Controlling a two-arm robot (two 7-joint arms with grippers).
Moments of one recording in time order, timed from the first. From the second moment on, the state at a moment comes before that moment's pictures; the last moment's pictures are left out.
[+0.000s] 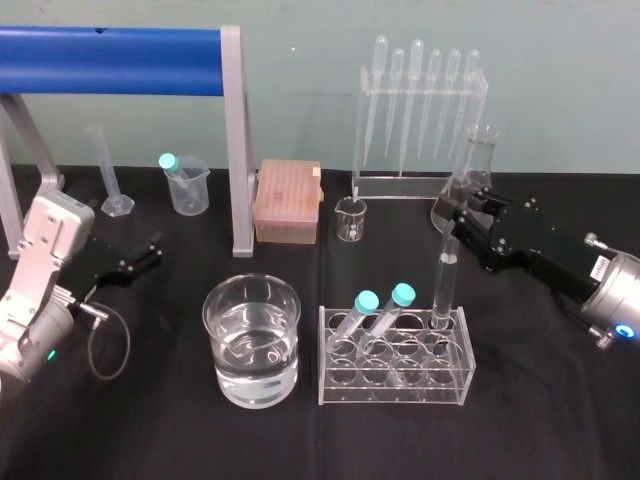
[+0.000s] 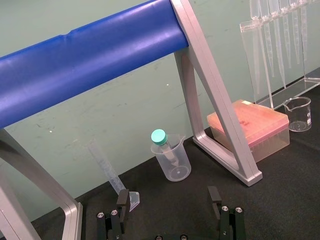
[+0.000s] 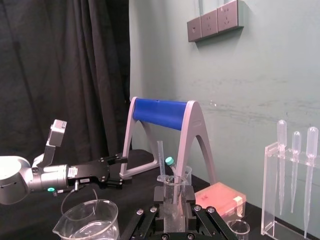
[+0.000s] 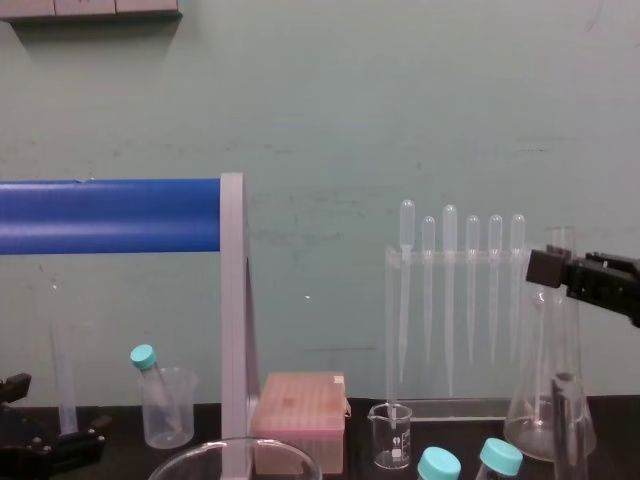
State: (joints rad) left arm -0.20 0.60 0.45 -1.41 -0.25 -0.12 0.03; right arm 0.21 0.62 -0.34 -1.55 0.75 -0.12 0.70
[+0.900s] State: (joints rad) left arm -0.20 0.60 0.45 -1.41 -0.25 -0.12 0.03; right arm 0.25 0.59 -0.39 -1.40 0.74 -0.13 0.75
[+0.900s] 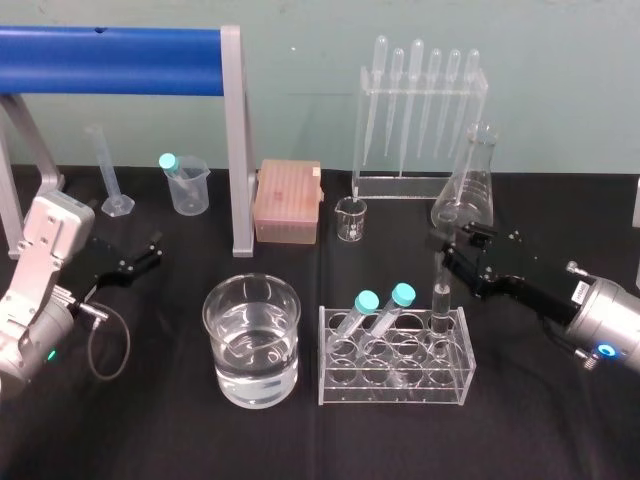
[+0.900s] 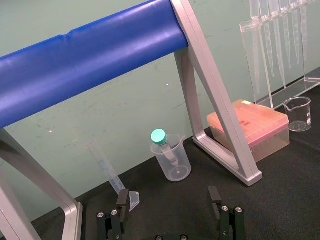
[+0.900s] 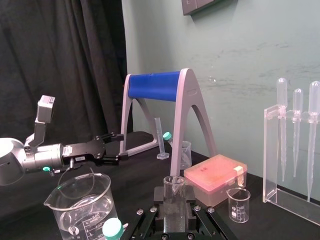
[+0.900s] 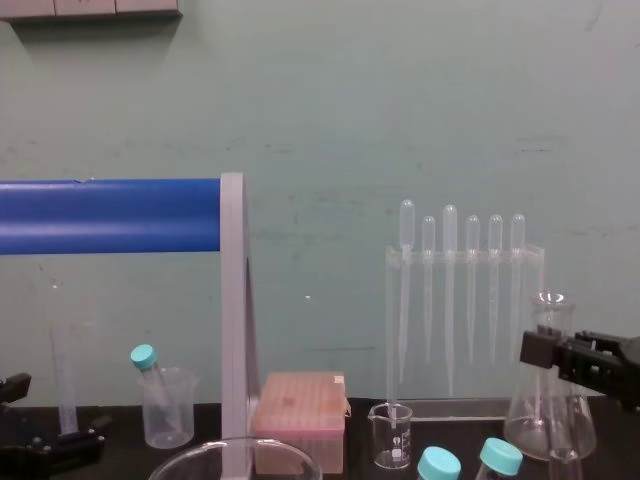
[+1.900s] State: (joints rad) left arm -0.20 0.60 0.45 -1.41 -0.25 -0.12 0.03; right arm 0.26 0.58 -0.39 -1.38 0.73 -0.13 0.75
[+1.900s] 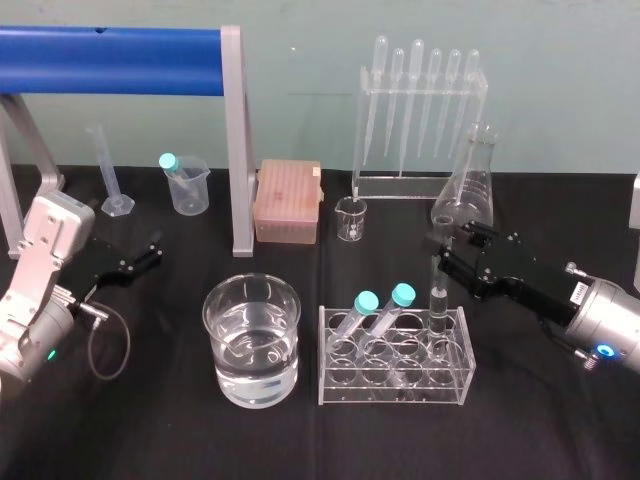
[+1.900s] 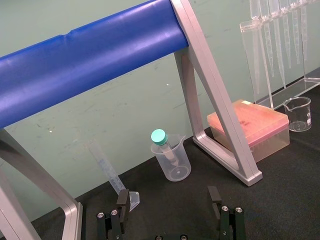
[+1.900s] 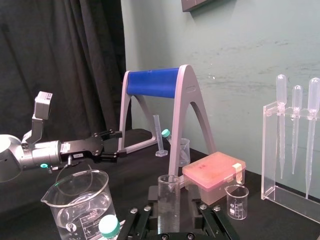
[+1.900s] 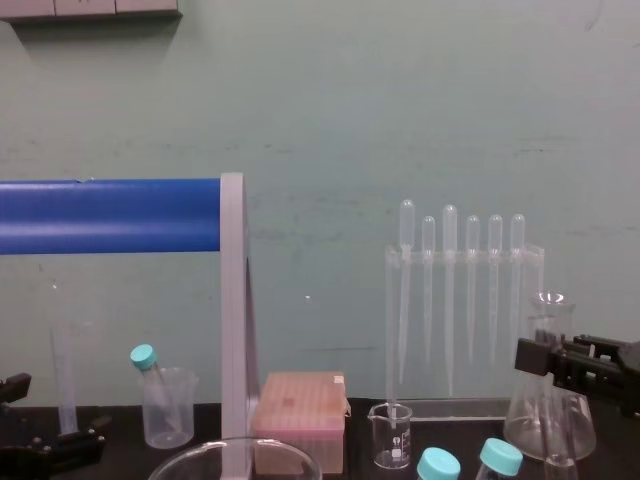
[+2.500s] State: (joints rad) left arm -0.20 0.60 0.45 -1.41 -0.25 -0.12 0.03; right arm 0.26 0.58 -0.39 -1.38 0.73 -0.13 0.75
